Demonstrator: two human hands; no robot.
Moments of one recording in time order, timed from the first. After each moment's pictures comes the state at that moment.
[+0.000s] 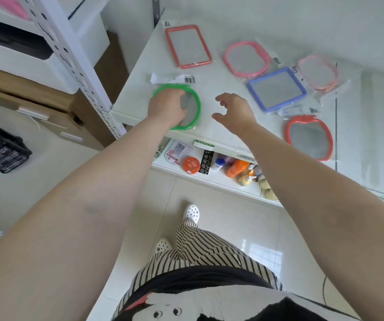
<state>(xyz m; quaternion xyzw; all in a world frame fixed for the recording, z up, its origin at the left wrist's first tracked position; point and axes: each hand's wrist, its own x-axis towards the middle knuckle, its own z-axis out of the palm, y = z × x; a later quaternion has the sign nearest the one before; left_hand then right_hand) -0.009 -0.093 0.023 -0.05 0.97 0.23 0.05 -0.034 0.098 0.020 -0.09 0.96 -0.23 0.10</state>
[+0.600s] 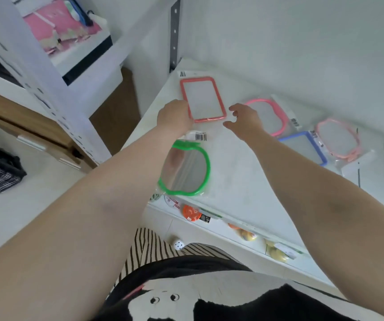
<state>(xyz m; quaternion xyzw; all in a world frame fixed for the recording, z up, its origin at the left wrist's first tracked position) -0.167 -0.131 0.009 -0.12 0.96 0.25 0.03 -0.216 0.059 0.014 -0.07 0.97 -0.23 0.09</state>
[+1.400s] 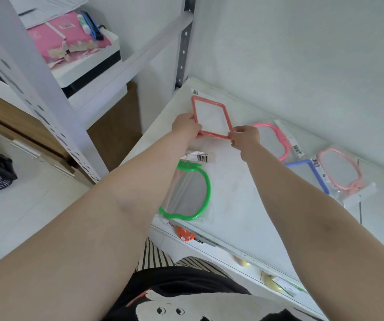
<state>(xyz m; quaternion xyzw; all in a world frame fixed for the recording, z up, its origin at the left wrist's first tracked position) -0.208 -0.124 -0.001 -0.28 0.69 0.67 0.05 -0.248 0.039 0.002 0.17 0.85 -0.48 0.13</state>
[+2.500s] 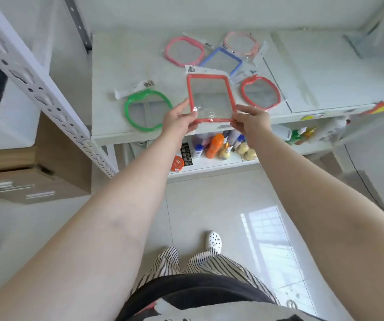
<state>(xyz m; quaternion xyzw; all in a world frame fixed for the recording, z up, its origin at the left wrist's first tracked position) 0.067 -0.063 0.026 -0.05 0.60 0.76 0.24 0.127 0.111 0.055 0.37 0.61 -0.69 -0.10</state>
